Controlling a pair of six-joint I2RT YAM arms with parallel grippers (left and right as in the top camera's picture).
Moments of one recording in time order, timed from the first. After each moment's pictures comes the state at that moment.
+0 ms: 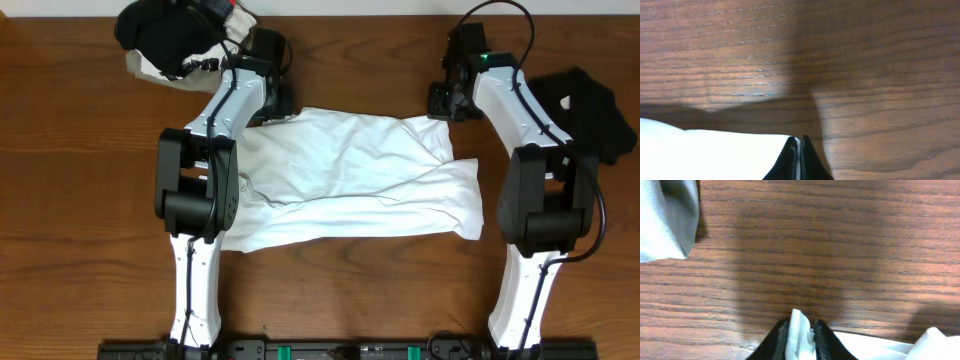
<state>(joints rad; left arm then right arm) -0.22 2.36 1.87 -0.78 -0.05 -0.23 0.10 2.20 1.75 -0.85 0.02 0.22</state>
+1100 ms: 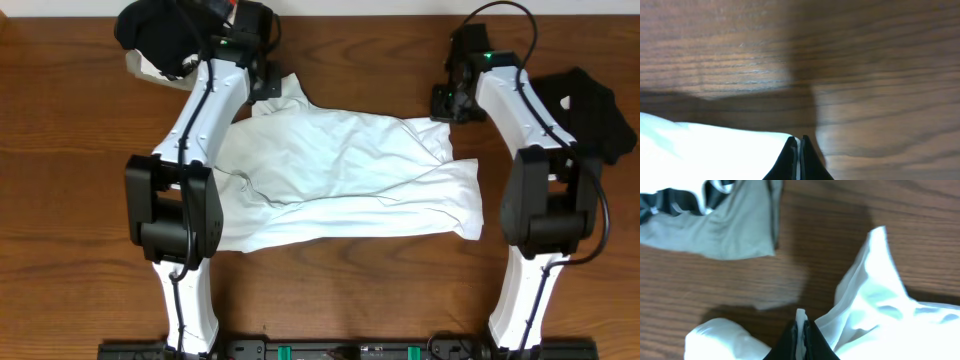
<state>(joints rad) -0.20 2.14 1.87 -0.88 -0.12 -0.24 0.09 2.17 1.75 -0.90 0.02 0.22</state>
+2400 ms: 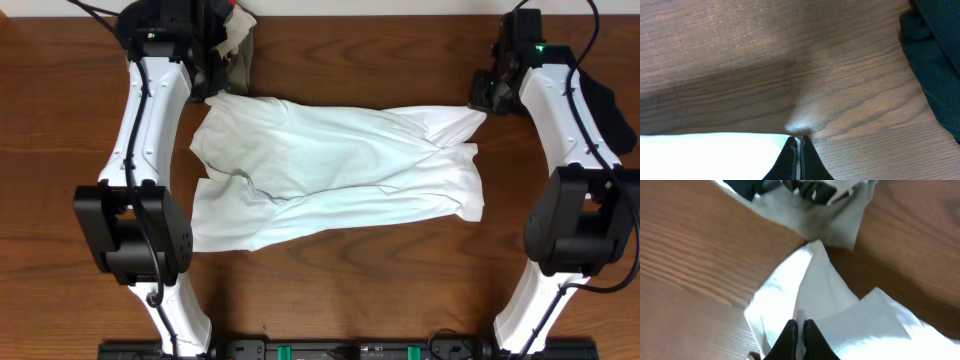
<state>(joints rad) -0.03 2.01 1.87 -1.03 -0.09 -0.35 -0.02 2.06 1.76 -0.95 0.06 0.23</state>
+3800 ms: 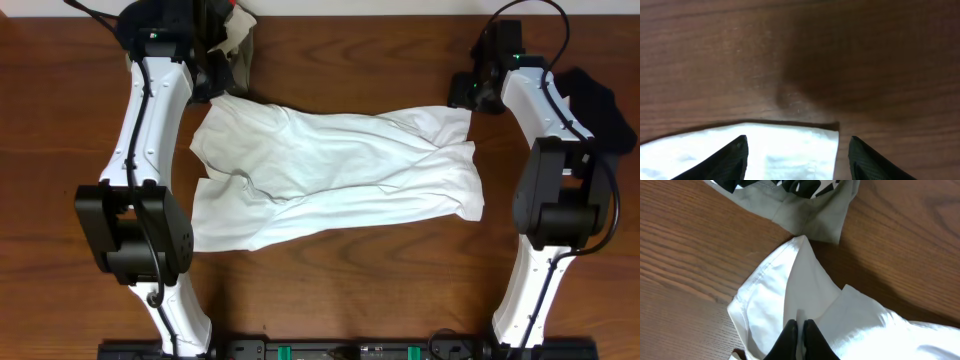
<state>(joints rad) -0.04 2.01 1.87 -1.03 -0.04 -0.38 -0.02 2.24 1.76 -0.71 -0.07 0.17</state>
